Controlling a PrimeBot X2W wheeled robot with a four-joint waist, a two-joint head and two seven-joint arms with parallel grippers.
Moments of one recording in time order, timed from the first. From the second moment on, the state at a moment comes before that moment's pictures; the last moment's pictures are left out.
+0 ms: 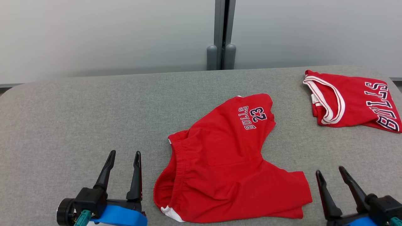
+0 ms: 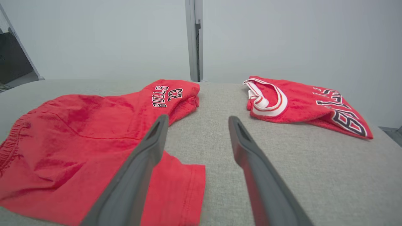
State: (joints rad) left arm -0.01 0.05 -0.10 0.21 -0.14 -0.13 -0.26; right arm 0.09 -0.23 0.05 0.14 0.23 0.13 -0.24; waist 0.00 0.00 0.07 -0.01
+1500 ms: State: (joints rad) left arm -0.05 0.09 -0.37 0.44 -0.19 -0.13 -0.26; right arm -0.05 -0.10 0.13 0.19 0.22 0.13 -0.26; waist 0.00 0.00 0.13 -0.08
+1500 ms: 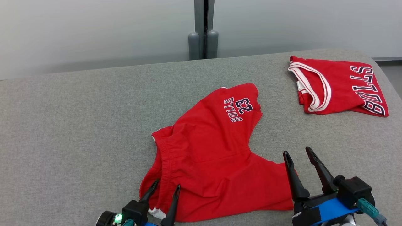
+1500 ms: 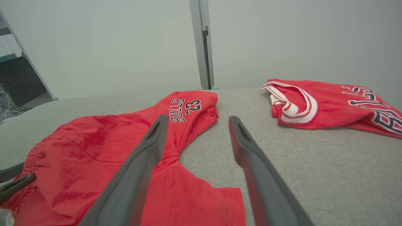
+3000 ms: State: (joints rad) left arm -0.05 0.14 -0.19 0.37 -0.26 -0.13 -0.26; right arm -0.06 -0.12 0.12 0.25 0.23 0.13 -0.26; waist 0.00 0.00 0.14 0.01
